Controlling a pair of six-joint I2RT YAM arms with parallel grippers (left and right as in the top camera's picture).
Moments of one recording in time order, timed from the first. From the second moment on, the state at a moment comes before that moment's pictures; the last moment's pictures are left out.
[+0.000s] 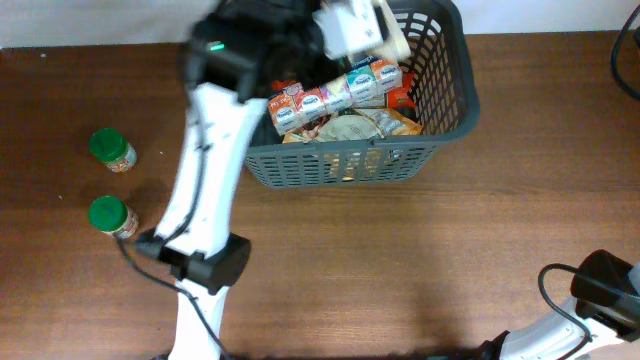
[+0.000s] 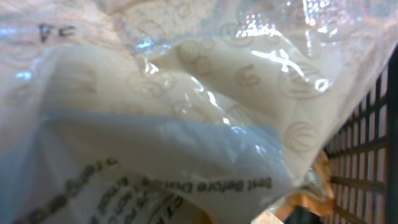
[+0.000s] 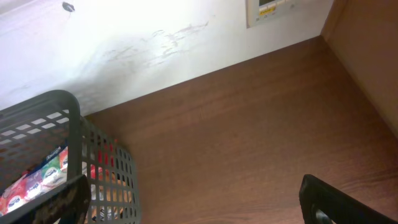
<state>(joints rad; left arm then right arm) -0.45 2.21 2.81 -1.35 0.31 0.89 -0.58 1.90 2.67 -1.50 -0.41 -0.06</state>
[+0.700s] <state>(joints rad) -0.58 2.35 2.63 -1.30 0.28 0.85 -0.58 1.90 2.67 -1.50 -0.41 -0.06</state>
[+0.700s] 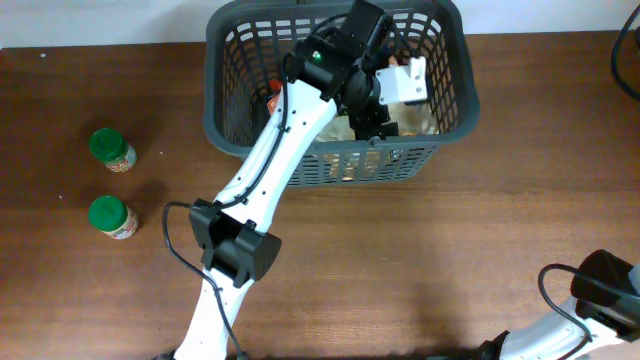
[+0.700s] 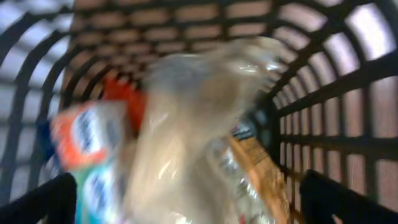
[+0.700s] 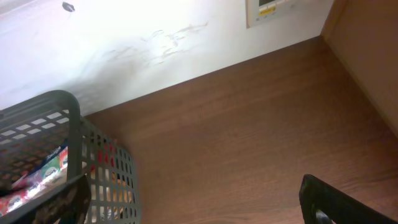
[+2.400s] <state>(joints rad) 0.43 2.38 2.23 -1.25 0.04 0.02 -0.58 1.90 2.67 -1.51 -0.41 -0.06</state>
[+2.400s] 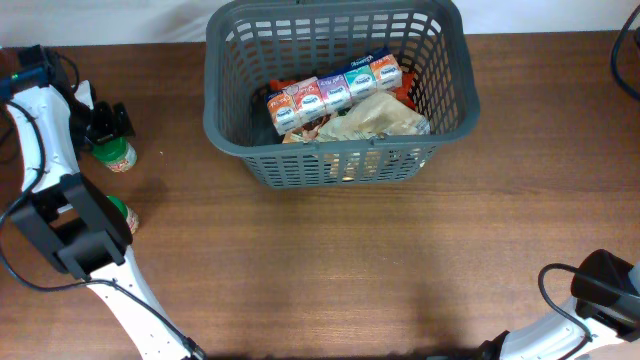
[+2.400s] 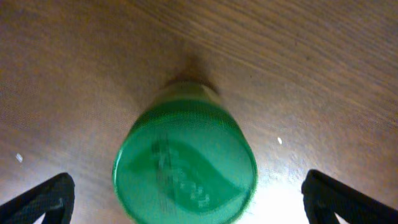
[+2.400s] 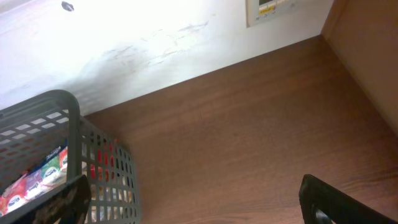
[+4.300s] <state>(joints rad) 0.41 2.52 2.94 -1.62 0.20 0.05 -0.58 1.90 2.67 -1.51 -0.41 -0.06</state>
